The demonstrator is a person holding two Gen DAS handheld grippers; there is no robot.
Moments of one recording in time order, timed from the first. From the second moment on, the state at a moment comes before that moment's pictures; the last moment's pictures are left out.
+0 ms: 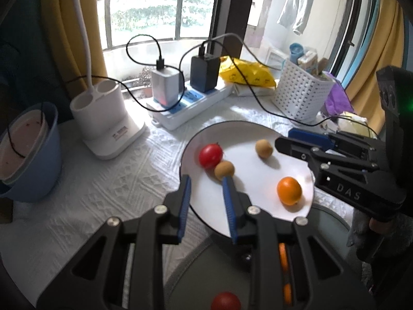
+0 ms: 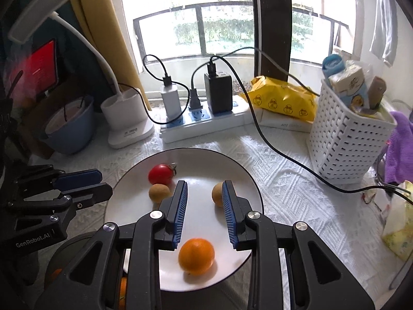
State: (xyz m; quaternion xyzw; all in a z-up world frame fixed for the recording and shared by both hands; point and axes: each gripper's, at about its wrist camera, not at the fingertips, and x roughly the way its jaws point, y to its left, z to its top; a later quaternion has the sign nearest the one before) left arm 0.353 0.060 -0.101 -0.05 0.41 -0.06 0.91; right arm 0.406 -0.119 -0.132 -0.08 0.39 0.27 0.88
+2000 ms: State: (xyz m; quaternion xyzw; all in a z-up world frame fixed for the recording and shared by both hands) left arm 0.196 0.053 -0.130 -0.08 0.39 -0.04 0.92; right arm 0.256 -0.144 -0.142 -0.09 0.40 0.31 0.86
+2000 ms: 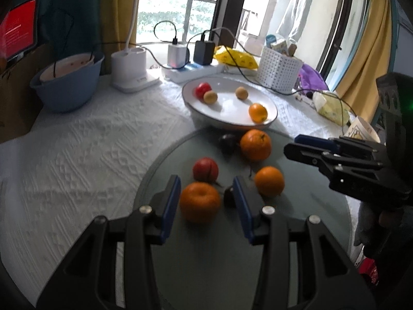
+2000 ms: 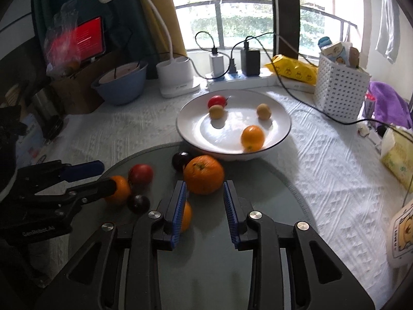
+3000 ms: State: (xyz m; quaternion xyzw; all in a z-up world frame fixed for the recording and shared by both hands) left arm 0.198 0.058 -0.146 -0.10 0.41 -0.05 0.91; right arm 0.248 -0.122 -0.173 -0.11 0.43 0.35 0.82
